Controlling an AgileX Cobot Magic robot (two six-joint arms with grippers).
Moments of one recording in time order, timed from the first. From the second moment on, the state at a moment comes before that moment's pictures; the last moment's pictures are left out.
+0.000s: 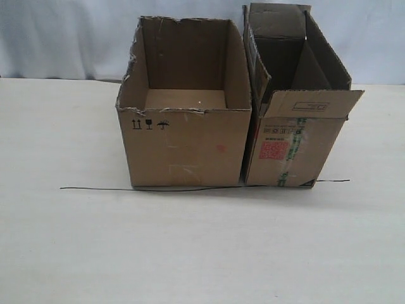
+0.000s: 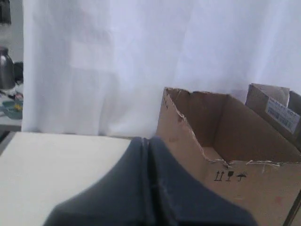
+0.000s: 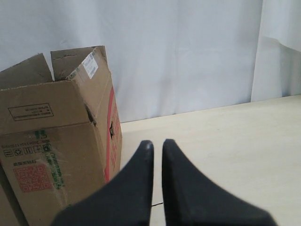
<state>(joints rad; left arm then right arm) 0.22 0.14 -0.45 -0.74 0.57 0.56 0.02 0.00 0.00 0.06 0.13 0.04</state>
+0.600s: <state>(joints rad) 0.22 0.01 -0.44 -0.59 0.61 0.55 0.02 0.00 0.00 0.06 0.13 0.04</state>
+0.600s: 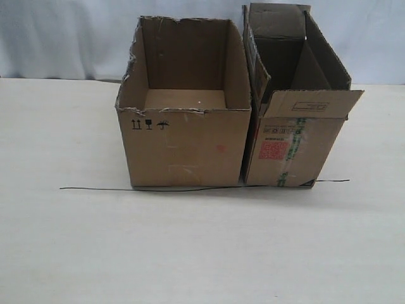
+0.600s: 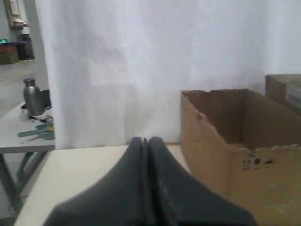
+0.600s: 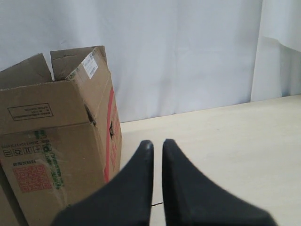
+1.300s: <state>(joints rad) 0.01 0.00 -0.06 -0.41 0.27 0.55 0.02 0.00 0.00 0.06 0.13 0.04</state>
